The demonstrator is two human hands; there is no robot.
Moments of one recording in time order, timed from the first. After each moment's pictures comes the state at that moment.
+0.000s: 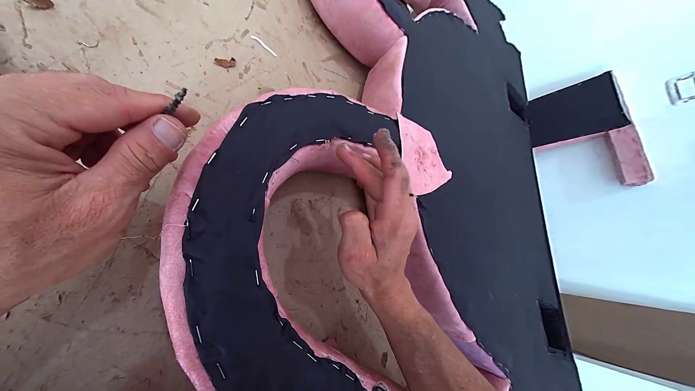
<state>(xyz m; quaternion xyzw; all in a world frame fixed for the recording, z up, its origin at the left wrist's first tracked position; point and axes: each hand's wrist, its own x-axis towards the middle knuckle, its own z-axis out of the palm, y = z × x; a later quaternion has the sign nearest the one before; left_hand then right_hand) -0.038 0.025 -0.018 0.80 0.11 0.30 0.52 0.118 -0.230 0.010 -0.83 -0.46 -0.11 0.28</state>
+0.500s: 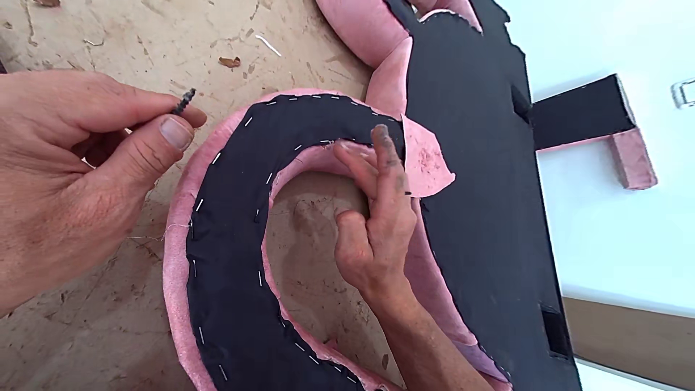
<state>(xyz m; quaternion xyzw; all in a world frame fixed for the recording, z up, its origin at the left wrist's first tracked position) -0.038 0.025 -0.014 0.80 0.12 0.29 0.50 0.117 -0.224 0.011 -0.84 -0.46 -0.10 0.27</state>
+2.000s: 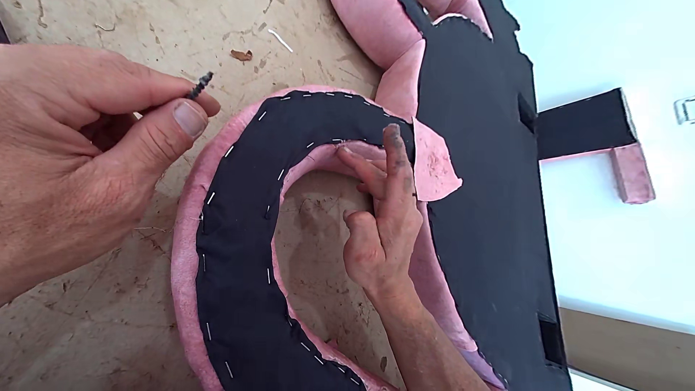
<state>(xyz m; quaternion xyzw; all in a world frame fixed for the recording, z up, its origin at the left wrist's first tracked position) -0.037 0.025 -0.013 0.81 0.12 0.30 0.49 0.122 -0.227 0.008 -0.83 -0.48 -0.07 0.28</state>
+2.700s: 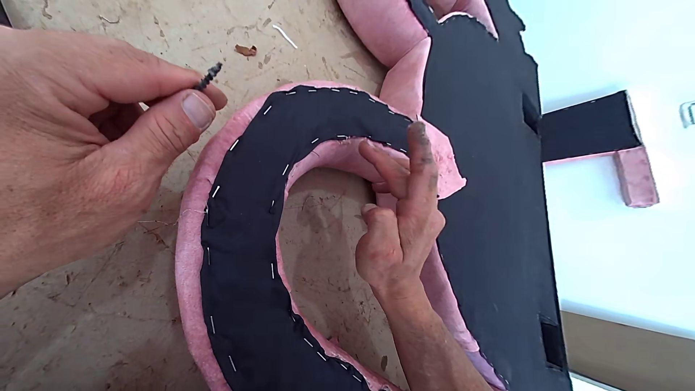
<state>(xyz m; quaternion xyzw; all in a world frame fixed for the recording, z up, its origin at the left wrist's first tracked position) -0.039 0.027 -0.013 0.81 0.12 0.29 0.49 0.123 -0.231 0.012 -0.83 -0.47 -0.10 0.27</state>
